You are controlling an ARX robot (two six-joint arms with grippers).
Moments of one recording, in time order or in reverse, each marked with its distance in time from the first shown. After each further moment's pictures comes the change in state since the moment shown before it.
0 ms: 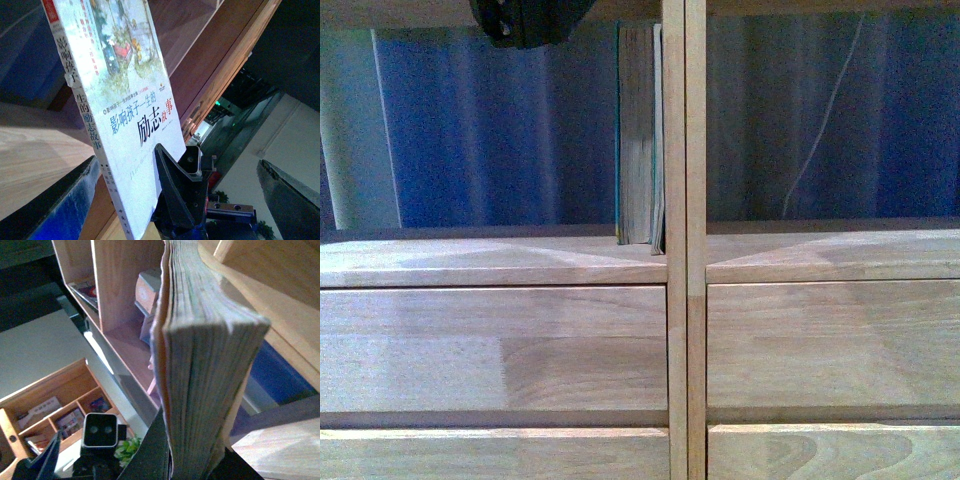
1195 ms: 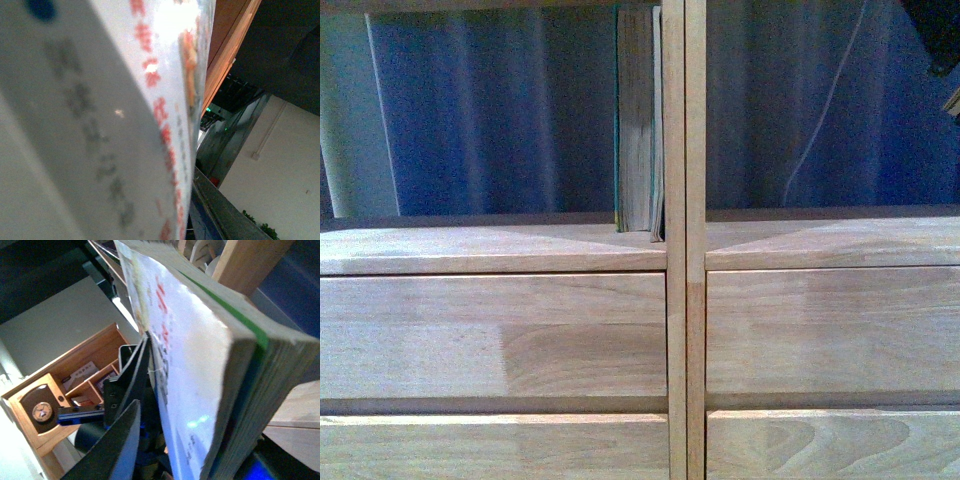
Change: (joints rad) left arm 0.095 0.038 0.029 0.128 0.037 -0.016; right arm 0.115 -0.054 -0.081 0.021 -0.151 0.042
